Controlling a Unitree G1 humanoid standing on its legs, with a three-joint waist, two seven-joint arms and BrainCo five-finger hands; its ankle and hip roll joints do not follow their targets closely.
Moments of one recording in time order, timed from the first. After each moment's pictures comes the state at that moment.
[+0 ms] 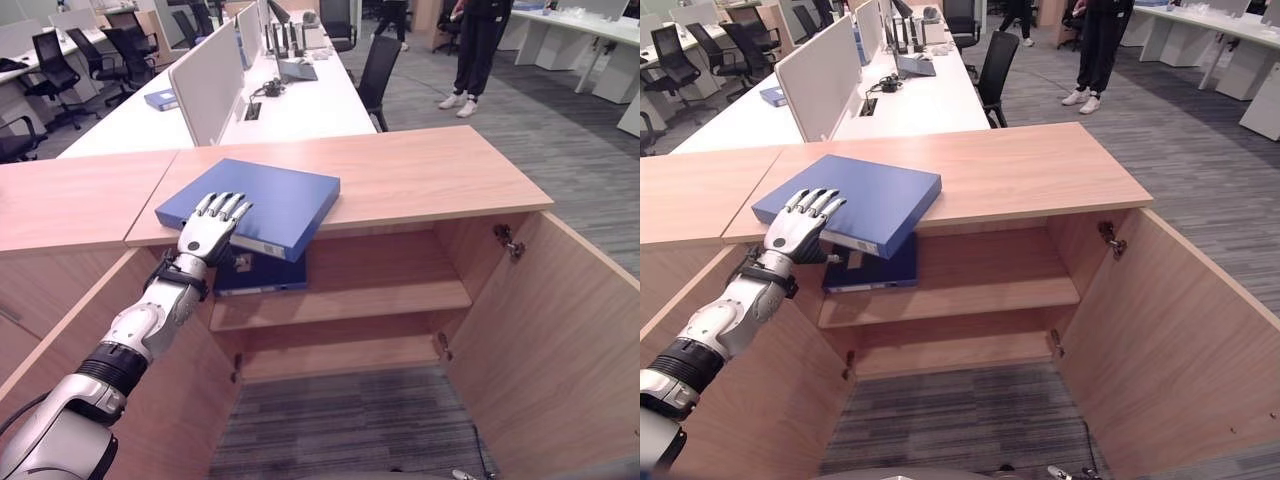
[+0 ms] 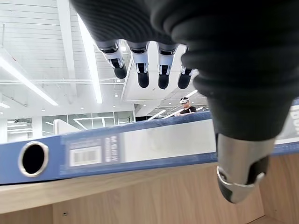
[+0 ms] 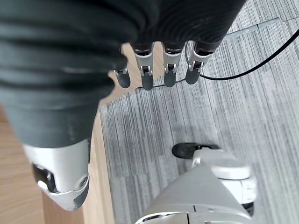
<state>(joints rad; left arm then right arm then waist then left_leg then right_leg) -0.47 0.79 -0.47 0.41 0.77 -0.07 0.40 0.10 -0.32 0.11 1.23 0.29 -0.05 -0.02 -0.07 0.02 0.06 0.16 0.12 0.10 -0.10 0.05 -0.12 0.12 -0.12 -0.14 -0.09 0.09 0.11</state>
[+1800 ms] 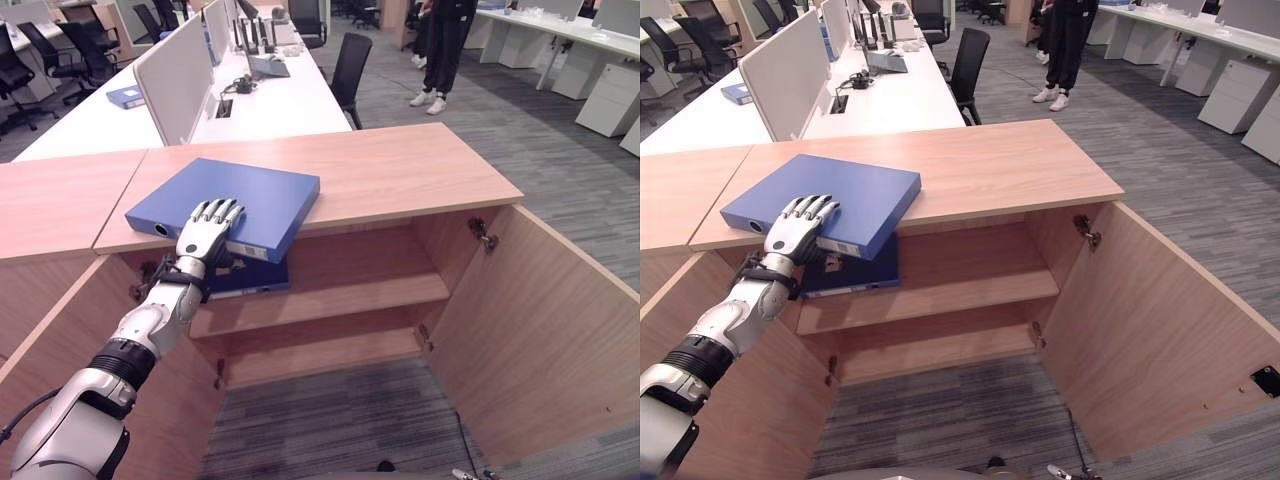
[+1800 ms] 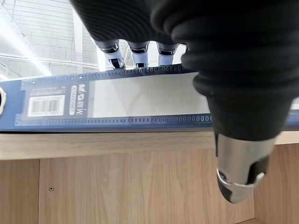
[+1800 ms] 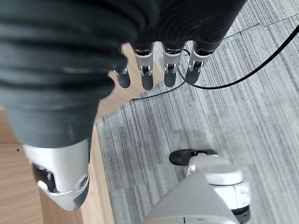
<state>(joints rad) -0.51 0.75 -0.49 0.52 0.68 -0.05 0.41 0.11 -0.32 0.11 1.22 0.29 -0.05 -0.02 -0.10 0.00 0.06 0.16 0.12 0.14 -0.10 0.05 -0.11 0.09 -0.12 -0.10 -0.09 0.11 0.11</state>
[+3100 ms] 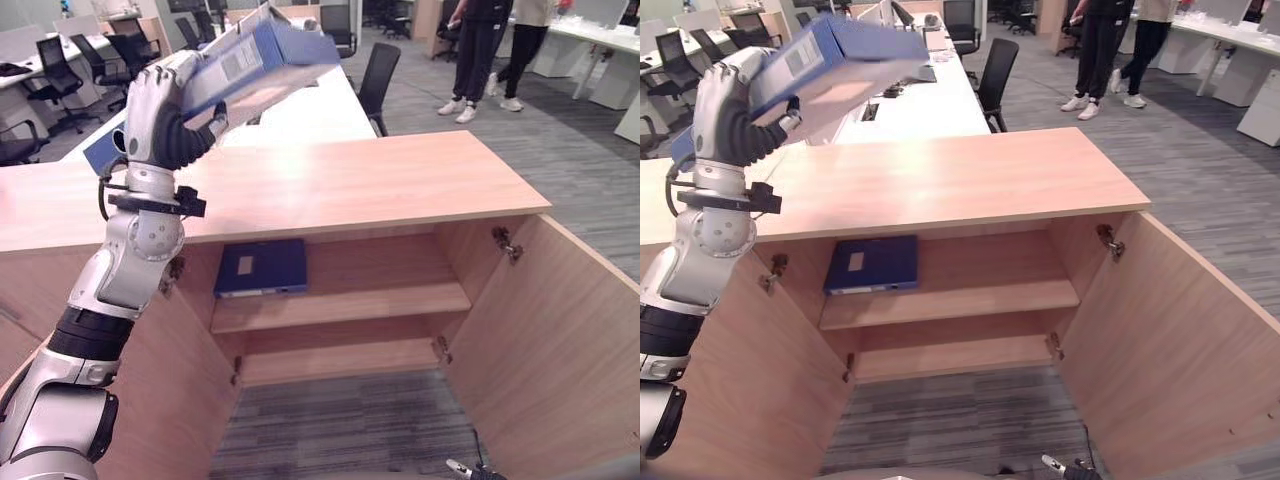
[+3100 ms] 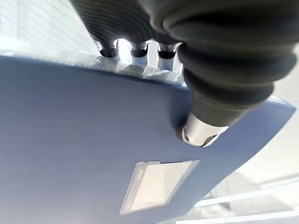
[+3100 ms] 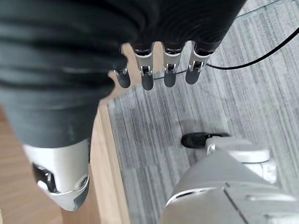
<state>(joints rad) -0.59 0.78 -0.09 -0.07 0.22 -0.13 0.41 0.07 -0.30 0.11 1.22 0.33 -0.03 0.00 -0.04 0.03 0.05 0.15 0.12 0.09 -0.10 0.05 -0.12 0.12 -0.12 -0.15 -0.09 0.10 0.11</state>
